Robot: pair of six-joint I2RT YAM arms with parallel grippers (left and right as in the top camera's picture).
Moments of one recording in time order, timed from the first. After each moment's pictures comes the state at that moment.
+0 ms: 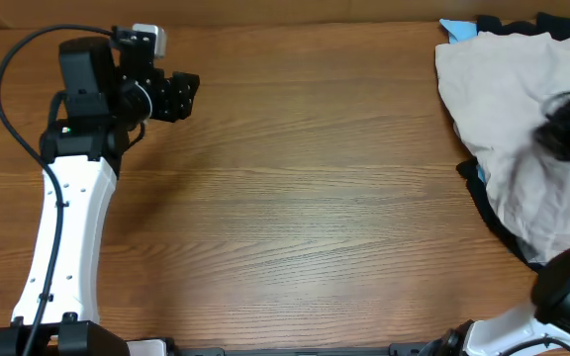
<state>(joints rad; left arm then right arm) 0.06 1.52 1.37 -0.50 0.41 0.03 -0.50 1.80 1.65 -1.10 -0.42 0.17</state>
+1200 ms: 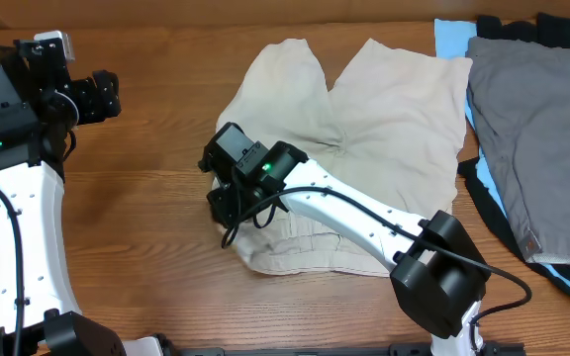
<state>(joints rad) 0.33 1.52 1.38 -0.51 0.31 0.03 0.87 2.02 1.66 -0.82 -0.39 0.35</state>
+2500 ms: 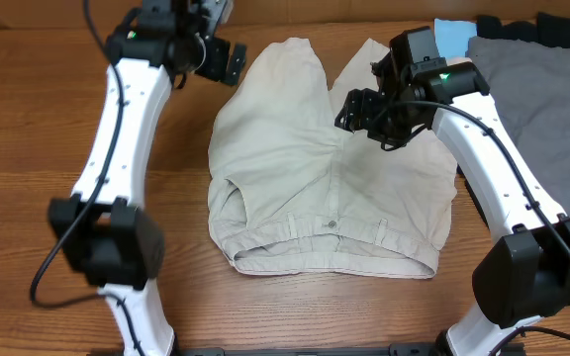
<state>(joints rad) -0.13 2.07 2.06 -0.91 0.22 0.19 0.24 1.83 1.66 -1.04 -0.37 0.44</state>
